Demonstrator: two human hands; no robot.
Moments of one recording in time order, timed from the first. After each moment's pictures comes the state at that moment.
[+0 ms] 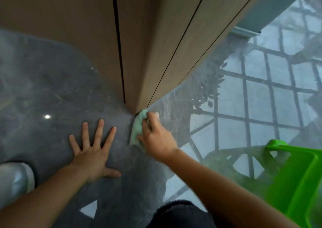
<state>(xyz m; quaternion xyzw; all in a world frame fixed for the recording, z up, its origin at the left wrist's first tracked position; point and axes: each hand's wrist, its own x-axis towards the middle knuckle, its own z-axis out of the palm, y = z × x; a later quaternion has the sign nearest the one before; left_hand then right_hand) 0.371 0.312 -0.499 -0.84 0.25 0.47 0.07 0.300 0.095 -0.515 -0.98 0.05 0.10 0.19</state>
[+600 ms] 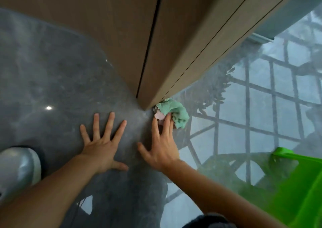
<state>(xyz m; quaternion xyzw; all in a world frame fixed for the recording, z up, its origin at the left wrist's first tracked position) 0.369 0.312 -0.500 -0.85 0.27 0.45 0.04 0.277 0.134 -0.516 -0.95 0.18 0.16 0.20</state>
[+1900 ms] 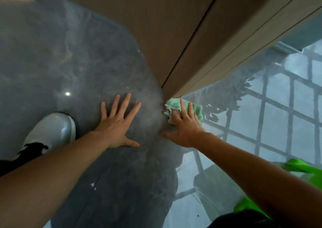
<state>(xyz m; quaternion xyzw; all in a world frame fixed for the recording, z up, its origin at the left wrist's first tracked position) 0.372 0.350 -0.502 -0.90 0.25 0.36 -0.04 0.305 0.096 -0.499 -0.95 0.03 0.30 0.07</state>
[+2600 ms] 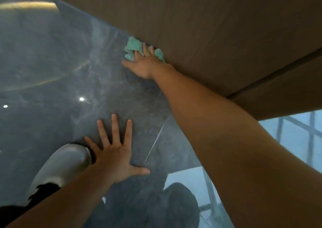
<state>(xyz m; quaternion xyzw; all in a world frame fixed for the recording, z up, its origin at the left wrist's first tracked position) 0.395 0.385 -0.527 -0.91 0.08 0.40 -0.08 0.626 0.235 -0.518 -0.97 -0.04 0.23 0.11</state>
